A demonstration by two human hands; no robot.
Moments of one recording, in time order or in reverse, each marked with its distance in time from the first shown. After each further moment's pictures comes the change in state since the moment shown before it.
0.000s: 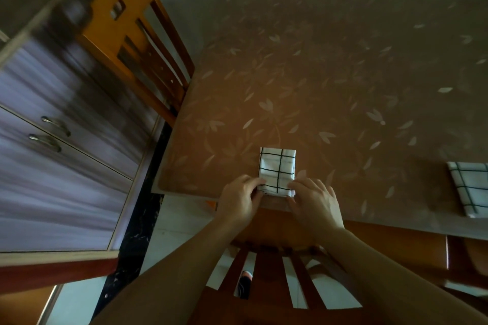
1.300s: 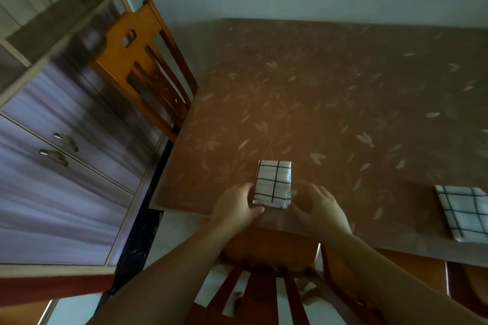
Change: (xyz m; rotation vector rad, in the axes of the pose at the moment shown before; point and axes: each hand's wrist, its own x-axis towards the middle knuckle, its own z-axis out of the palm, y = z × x) left_hand 0.025 0.032 -0.023 0.108 -0.179 -0.237; right_hand 0.017 0.016 -0.057 0.206 -0.250 0.242
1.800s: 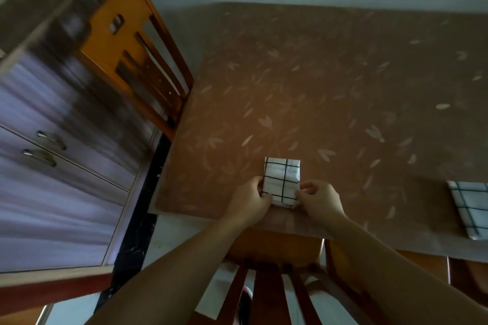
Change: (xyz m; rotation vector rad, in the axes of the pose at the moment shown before) left_hand 0.026 0.006 -0.001 -0.305 -0.140 -0.105; right_hand 0.033 -0.028 0.012 0.457 0.014 0.326
